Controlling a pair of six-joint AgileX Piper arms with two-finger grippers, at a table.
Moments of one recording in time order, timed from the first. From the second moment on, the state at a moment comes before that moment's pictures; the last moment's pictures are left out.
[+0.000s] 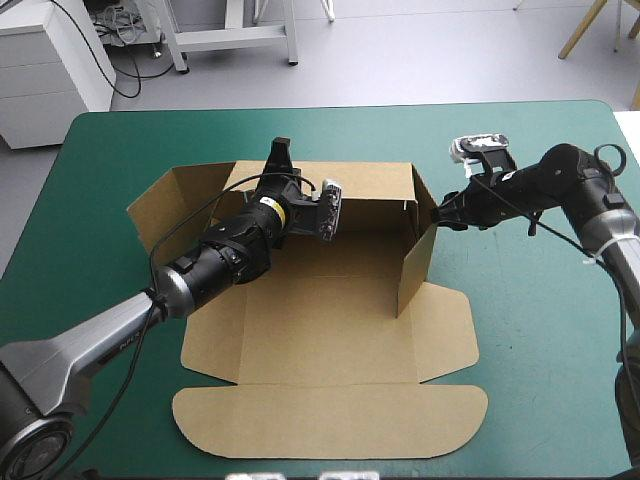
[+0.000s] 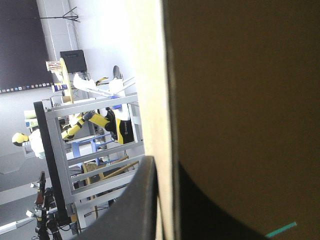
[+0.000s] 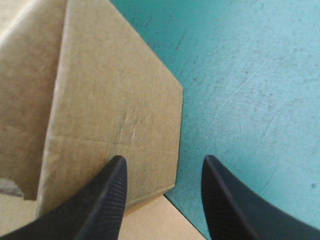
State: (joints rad) left arm -0.73 1.62 -1.22 1.06 0.42 0.29; right arm 0.06 1.59 -1.36 0.53 0.96 -0.53
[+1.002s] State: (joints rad) left arm -0.73 1.62 -1.22 1.07 0.42 0.28; right arm 0.22 1.48 -1.09 0.65 0.72 -0.77
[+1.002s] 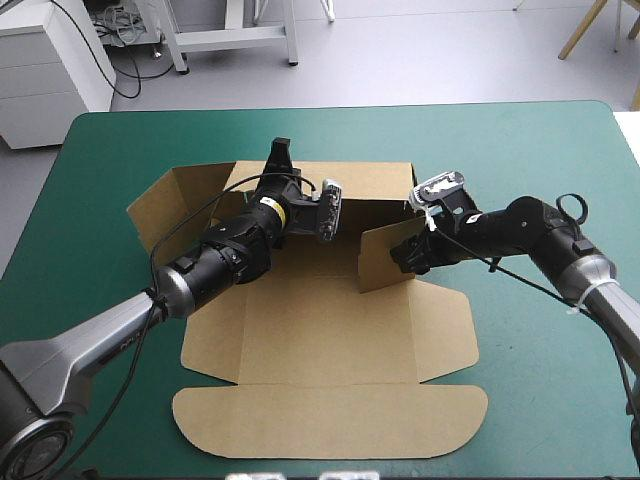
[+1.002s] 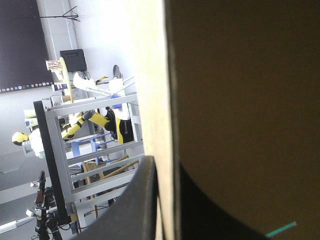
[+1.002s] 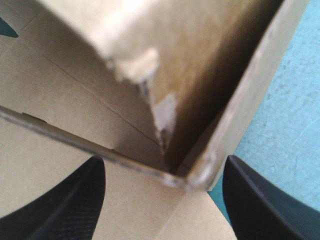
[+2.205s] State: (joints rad) left arm -0.73 1.63 -1.24 1.07 0.42 0.19; right arm 0.22 1.48 -1.09 0.75 0.54 -0.85
